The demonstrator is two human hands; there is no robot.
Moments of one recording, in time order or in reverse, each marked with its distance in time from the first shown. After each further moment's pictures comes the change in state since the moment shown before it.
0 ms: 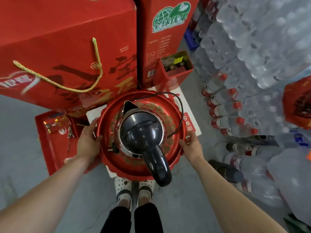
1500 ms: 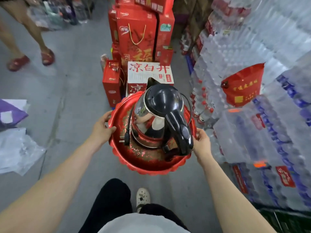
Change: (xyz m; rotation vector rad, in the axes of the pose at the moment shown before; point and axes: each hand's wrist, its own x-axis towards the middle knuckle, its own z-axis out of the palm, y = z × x) left_hand -0.787 0.013 0.054 -0.601 0.248 0.030; right_hand -0.466 0.411 -0.274 0.096 0.032 -0.522
